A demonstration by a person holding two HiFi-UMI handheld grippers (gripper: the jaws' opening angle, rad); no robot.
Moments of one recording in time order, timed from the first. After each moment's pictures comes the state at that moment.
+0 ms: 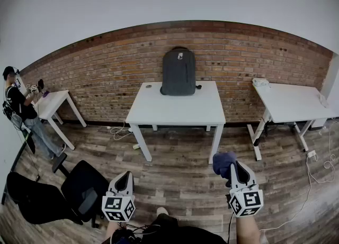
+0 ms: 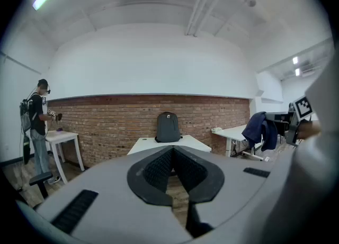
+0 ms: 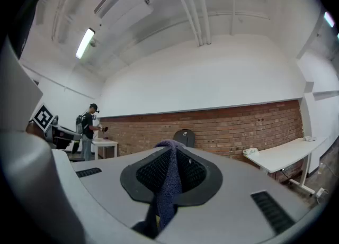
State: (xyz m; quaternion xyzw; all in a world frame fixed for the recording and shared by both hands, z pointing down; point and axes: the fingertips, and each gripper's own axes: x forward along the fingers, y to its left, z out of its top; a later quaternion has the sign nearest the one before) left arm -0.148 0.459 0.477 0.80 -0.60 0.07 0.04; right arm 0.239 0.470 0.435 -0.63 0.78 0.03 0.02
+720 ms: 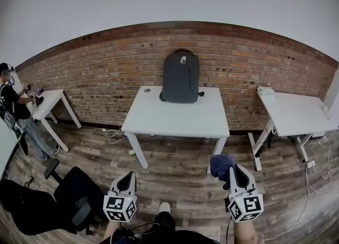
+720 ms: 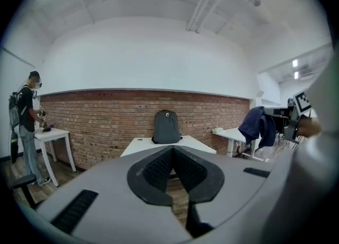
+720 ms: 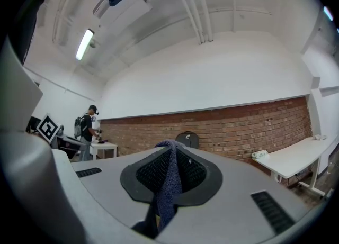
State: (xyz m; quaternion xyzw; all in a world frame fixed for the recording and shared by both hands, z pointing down) left arm -0.138 0.353 0.494 0.81 -0.58 0.06 0.05; right arm 0.221 0.381 0.424 -0.62 0.79 0.04 0.03
